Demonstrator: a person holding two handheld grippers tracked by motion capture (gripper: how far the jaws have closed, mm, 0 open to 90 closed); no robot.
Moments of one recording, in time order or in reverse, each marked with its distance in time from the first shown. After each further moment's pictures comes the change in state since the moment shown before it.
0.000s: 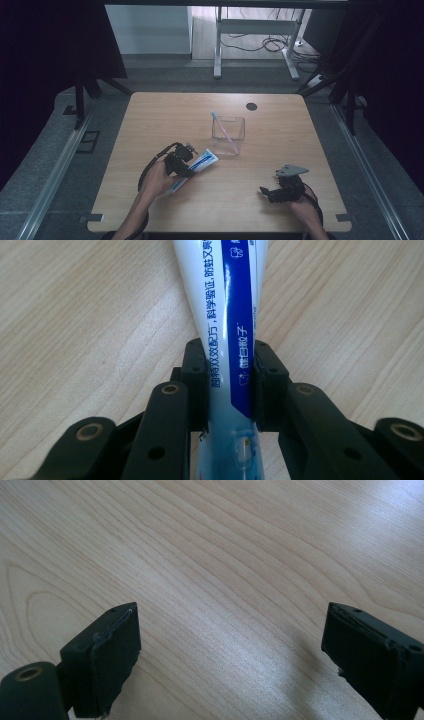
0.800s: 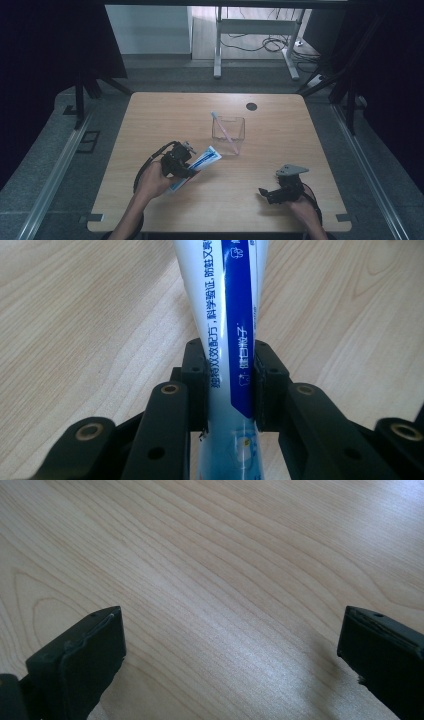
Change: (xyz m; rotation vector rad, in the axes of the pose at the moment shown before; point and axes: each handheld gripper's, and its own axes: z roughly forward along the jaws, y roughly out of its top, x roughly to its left) left arm -0.015 -0.005 -0.033 -0.097 -0.038 0.043; right arm -0.001 -0.001 0.004 -0.003 0.030 0.032
